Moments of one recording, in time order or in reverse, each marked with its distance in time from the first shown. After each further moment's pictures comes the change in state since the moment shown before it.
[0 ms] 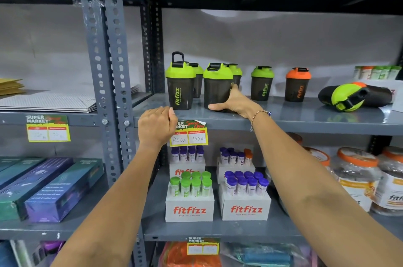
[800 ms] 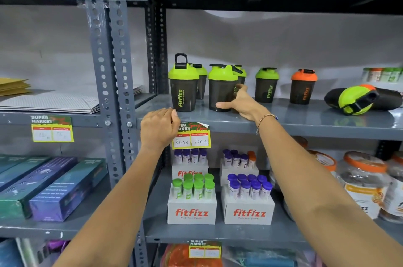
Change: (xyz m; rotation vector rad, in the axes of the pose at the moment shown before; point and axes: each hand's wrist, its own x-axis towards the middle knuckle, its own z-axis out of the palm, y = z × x) left_hand 0.000 0.002 -0.002 0.014 -0.003 0.015; right_hand 0.003 0.002 -0.004 0.135 0.032 0.000
